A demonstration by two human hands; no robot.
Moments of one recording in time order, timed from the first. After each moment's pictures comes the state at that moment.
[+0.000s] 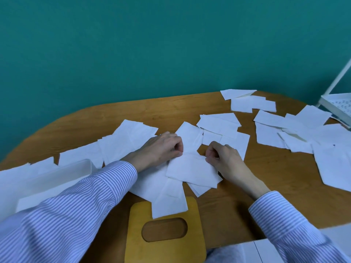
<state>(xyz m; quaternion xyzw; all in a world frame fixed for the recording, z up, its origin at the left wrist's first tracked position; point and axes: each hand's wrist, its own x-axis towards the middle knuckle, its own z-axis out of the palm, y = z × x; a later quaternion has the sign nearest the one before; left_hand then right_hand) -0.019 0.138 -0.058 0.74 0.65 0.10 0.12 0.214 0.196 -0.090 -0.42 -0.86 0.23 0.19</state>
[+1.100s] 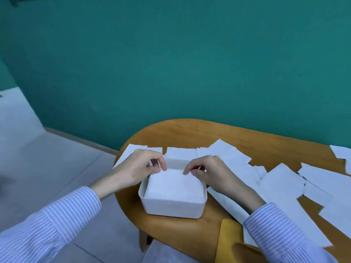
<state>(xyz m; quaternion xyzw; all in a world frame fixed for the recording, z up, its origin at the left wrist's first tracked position) -0.177 -0.144 0.006 0.48 0.83 0.26 0.11 -0.023 0.049 -0.010 -0.11 -0.94 0.32 0.09</state>
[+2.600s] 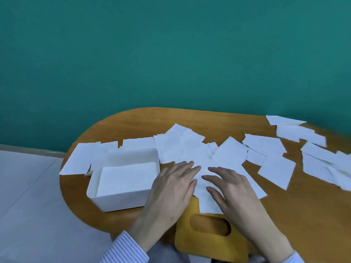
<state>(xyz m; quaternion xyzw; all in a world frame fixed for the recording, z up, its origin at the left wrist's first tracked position) -0.007 -0.050 -0.052 0.61 0.75 0.25 -0.07 0.152 0.061 -0.058 -0.28 -0.94 0.02 0.19</state>
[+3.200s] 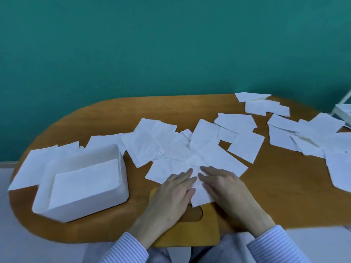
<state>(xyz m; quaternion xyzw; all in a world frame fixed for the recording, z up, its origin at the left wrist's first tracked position) 0.040 -0.008 -0.105 0.67 0.71 0.18 0.15 0.210 0.100 -0.099 -0.29 -0.95 0.07 0.12</state>
